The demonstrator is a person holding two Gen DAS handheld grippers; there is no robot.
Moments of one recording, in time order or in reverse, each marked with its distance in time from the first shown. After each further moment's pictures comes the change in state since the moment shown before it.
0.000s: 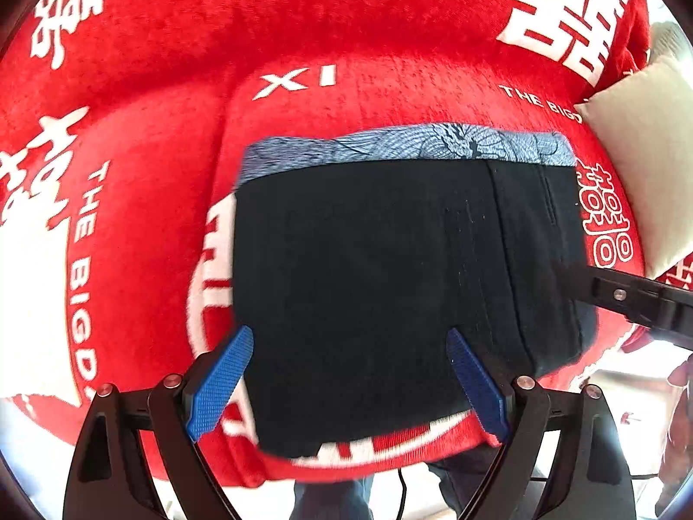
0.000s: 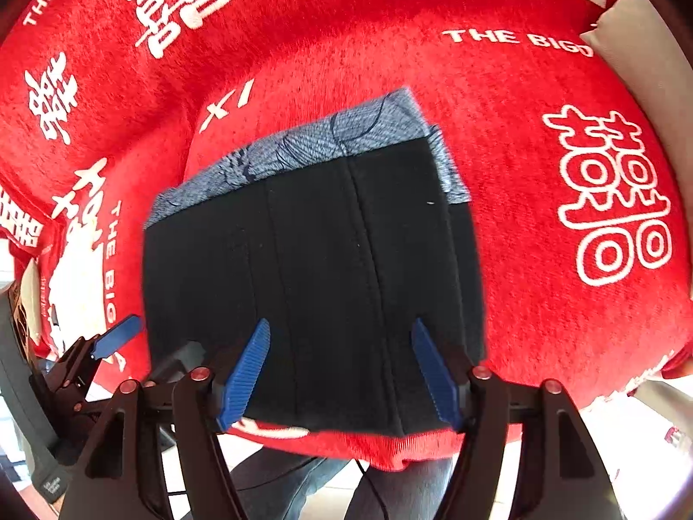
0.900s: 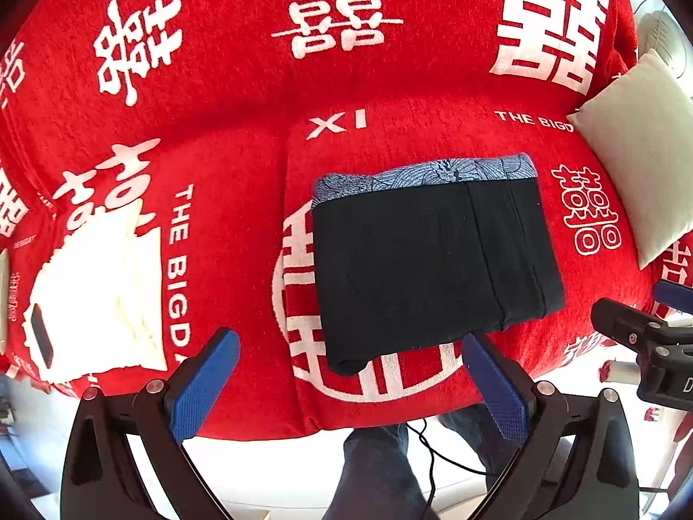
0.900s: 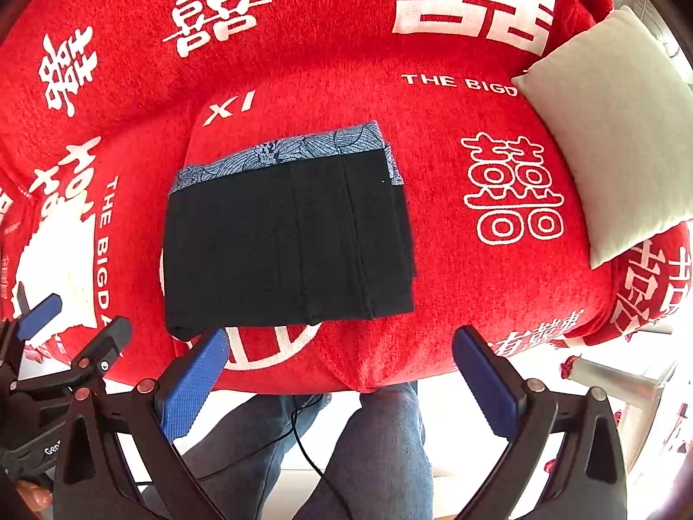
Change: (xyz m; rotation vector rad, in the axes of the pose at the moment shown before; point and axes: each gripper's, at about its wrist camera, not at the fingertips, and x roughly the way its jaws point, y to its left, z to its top) left arm -0.113 -0.001 -0.024 0.040 -0.056 0.129; right arm -0.098 0.051 -0.055 -0.052 -0.034 -0.240
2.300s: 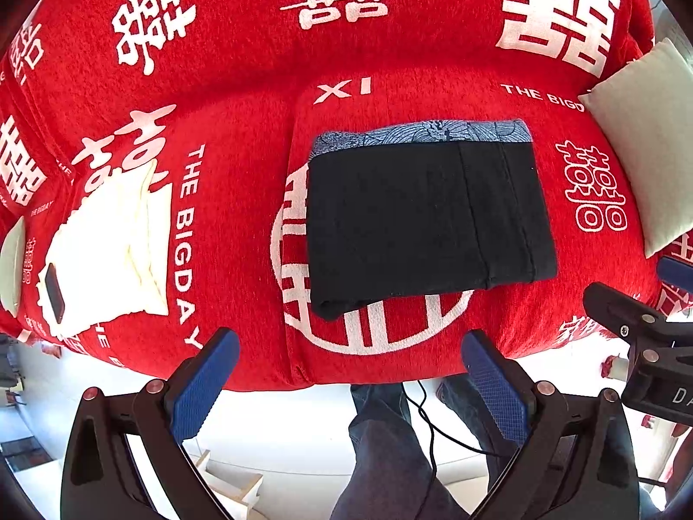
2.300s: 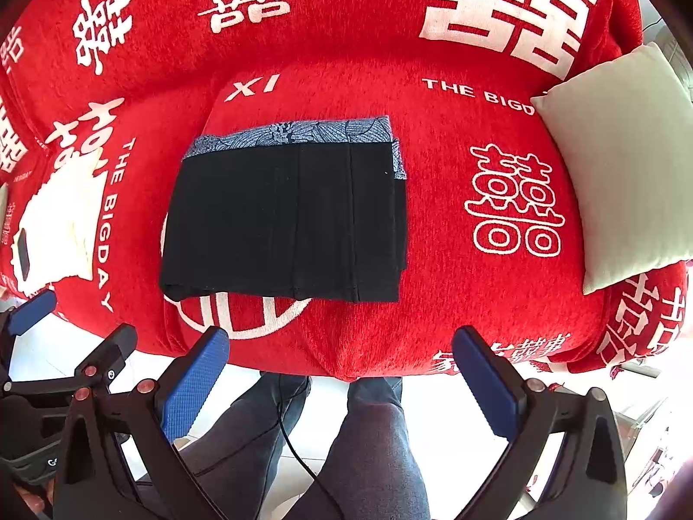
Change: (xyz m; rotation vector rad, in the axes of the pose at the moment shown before) left arm -0.012 -0.031 -0.027 -0.040 0.090 0.061; right arm -0.010 -0.007 -0.015 -0.133 0.007 0.007
